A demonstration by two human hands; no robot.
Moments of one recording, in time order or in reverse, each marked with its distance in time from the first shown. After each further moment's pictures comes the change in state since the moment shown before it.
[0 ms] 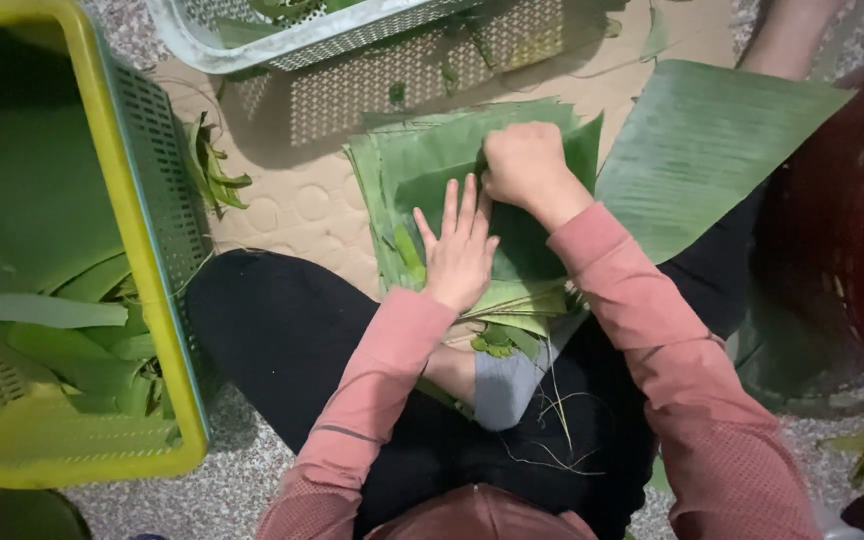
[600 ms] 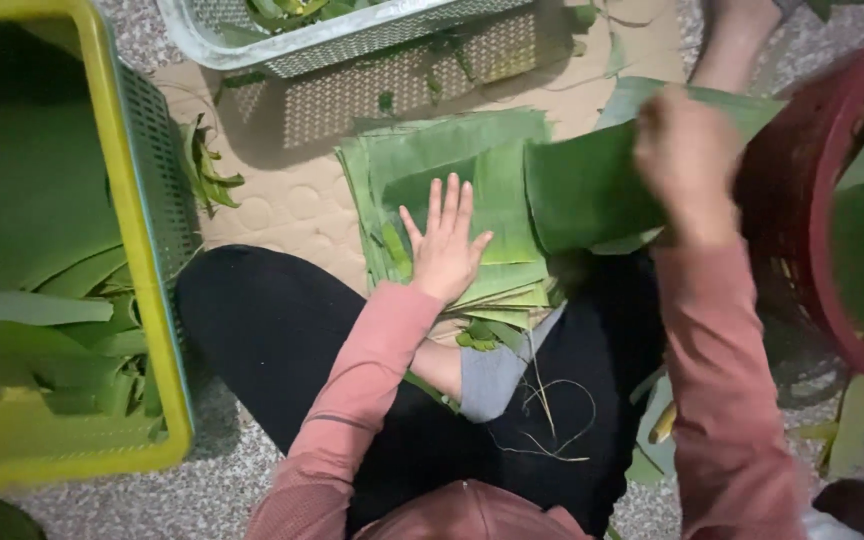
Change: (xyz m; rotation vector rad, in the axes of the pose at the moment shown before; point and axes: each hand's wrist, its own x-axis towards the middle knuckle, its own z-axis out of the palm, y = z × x) left_hand 0.004 0.005 -0.016 -0.097 -0.111 -0.067; right_hand -0.120 0.136 -0.050 -0.116 0.179 0.397
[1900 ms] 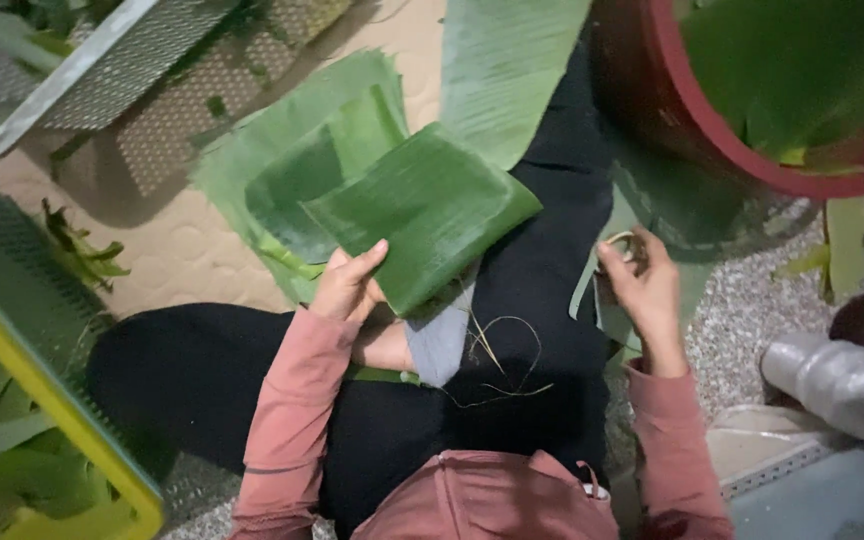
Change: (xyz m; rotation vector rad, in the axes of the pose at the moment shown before) left_hand -0.049 -0.018 0.015 -1.798 -0.336 -0.443; right_hand -0.322 -0.003 0.101 0.999 0.066 0.948
